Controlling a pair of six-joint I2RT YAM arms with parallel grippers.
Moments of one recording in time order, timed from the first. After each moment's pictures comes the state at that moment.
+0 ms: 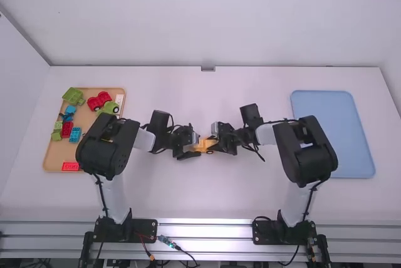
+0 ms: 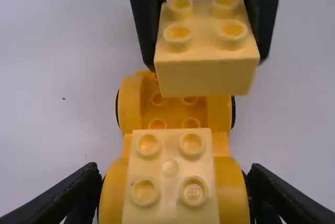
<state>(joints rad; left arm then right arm) -0.22 1.98 0.73 0.27 0.90 1.02 0.31 1.96 0.85 -0.02 -1.06 -1.08</state>
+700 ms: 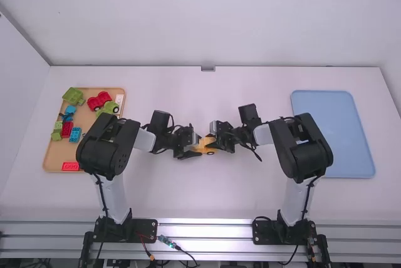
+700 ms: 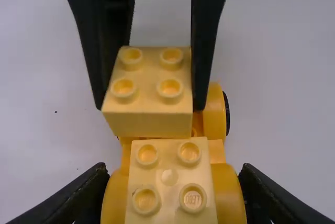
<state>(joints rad) -0.23 1.98 0.73 0.28 0.94 1.02 0.31 2.01 0.85 0.12 -1.04 -1.02</state>
